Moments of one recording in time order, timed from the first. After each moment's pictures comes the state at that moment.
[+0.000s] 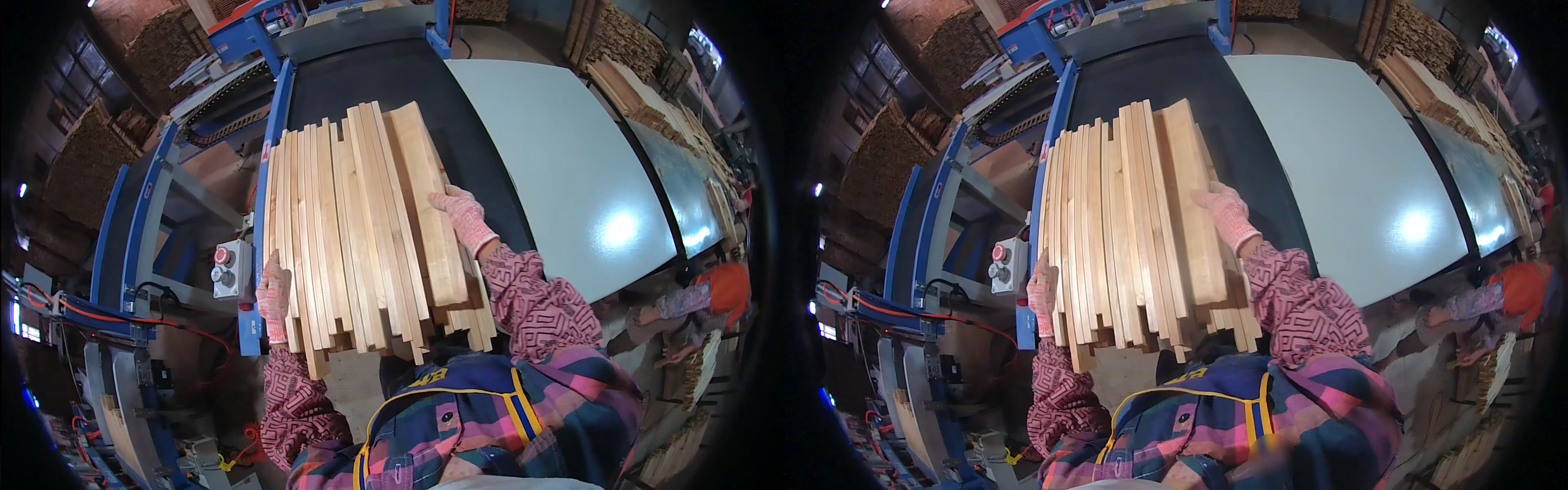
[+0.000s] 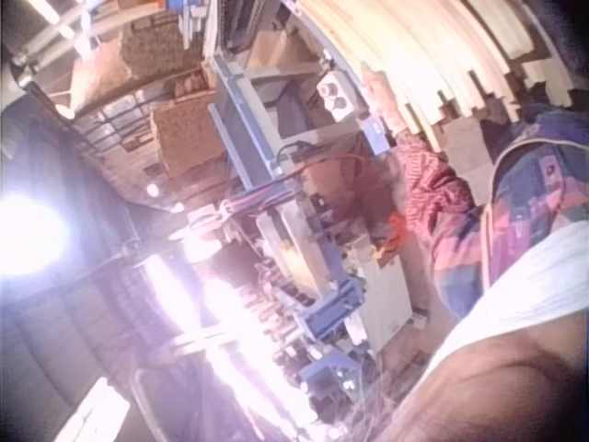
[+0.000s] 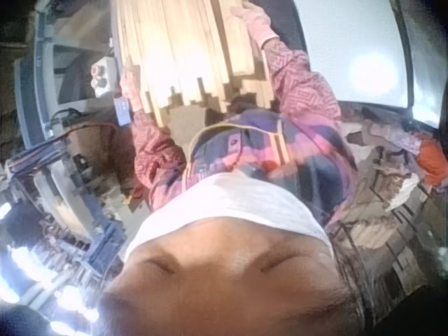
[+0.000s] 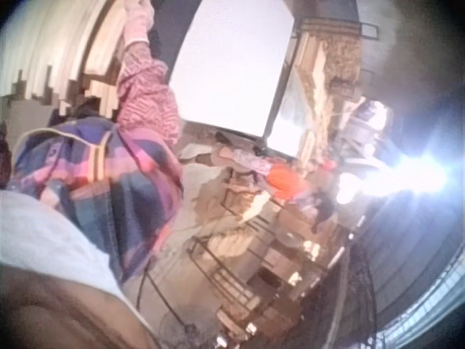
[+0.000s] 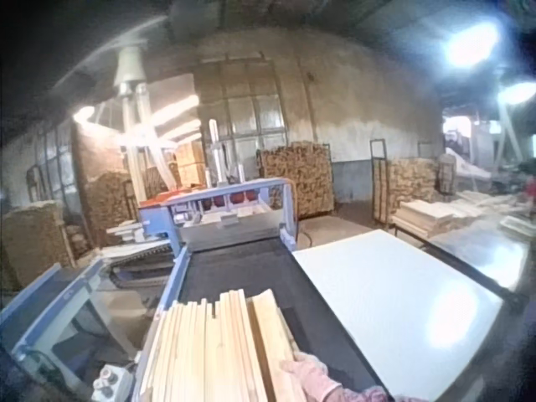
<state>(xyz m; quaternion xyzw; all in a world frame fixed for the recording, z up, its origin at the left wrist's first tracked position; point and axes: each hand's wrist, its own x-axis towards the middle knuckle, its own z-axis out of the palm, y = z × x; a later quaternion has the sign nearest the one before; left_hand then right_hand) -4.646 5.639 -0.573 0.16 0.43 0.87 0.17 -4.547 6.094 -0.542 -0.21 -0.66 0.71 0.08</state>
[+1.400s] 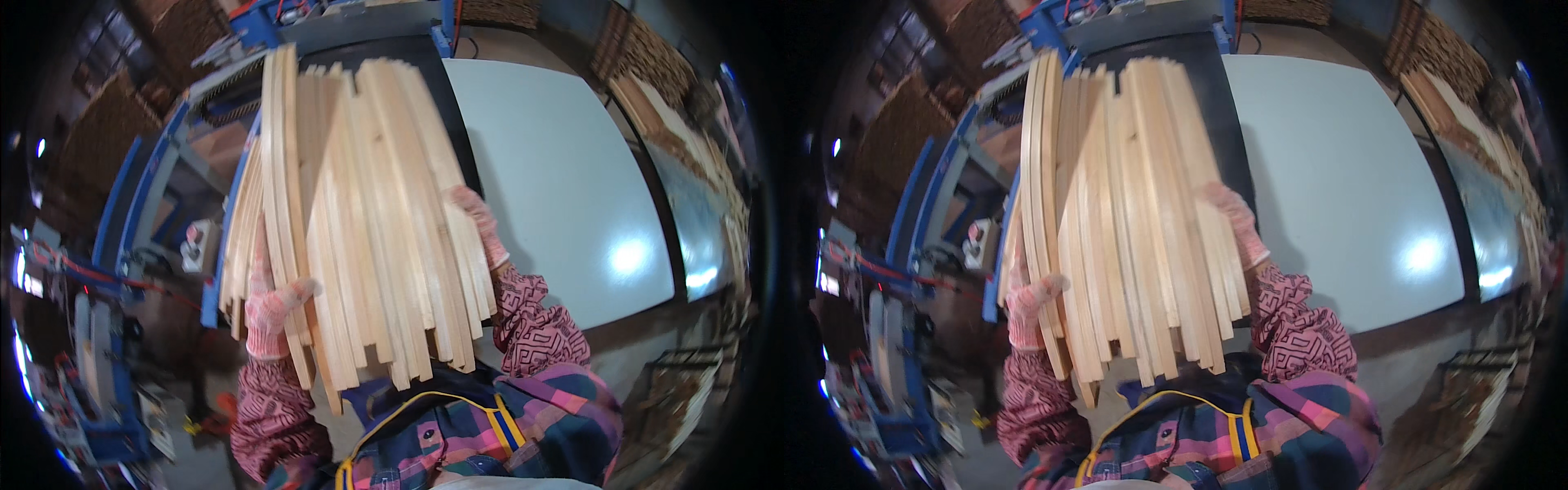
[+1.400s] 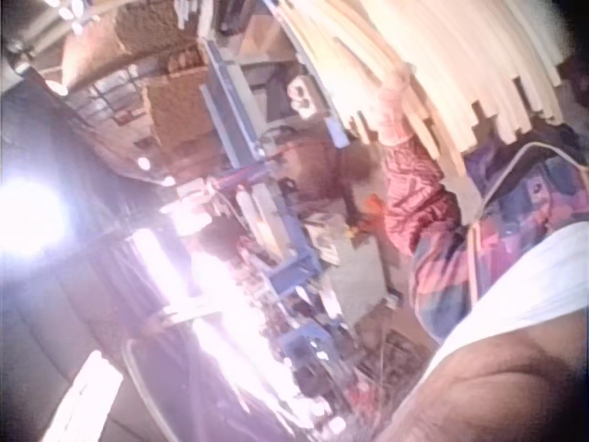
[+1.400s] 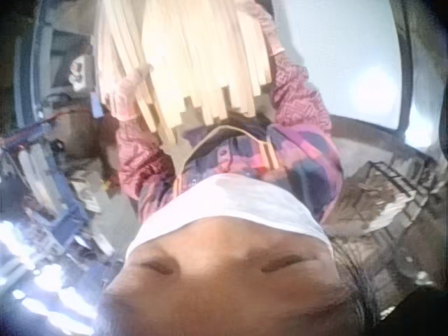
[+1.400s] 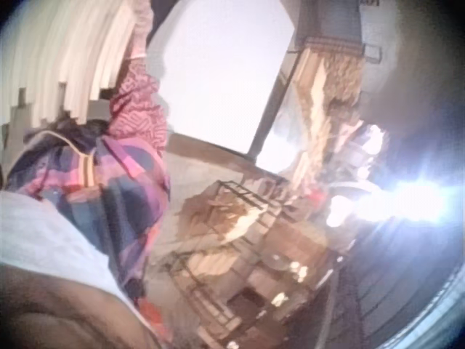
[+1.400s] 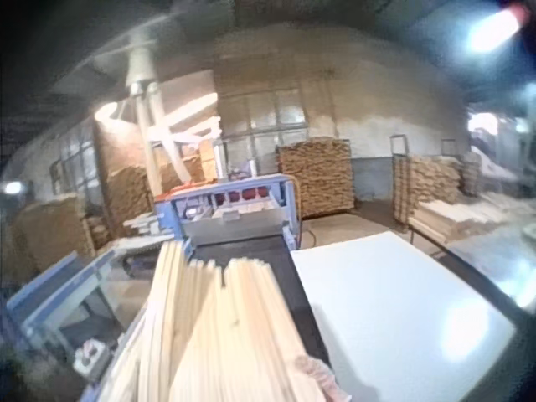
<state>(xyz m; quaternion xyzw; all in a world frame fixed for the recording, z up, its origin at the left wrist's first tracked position) -4.471 5.837 -0.379 0.15 0.61 0.76 0.16 -4.448 6.158 -0.484 -0.03 -0.31 0.95 0.06</state>
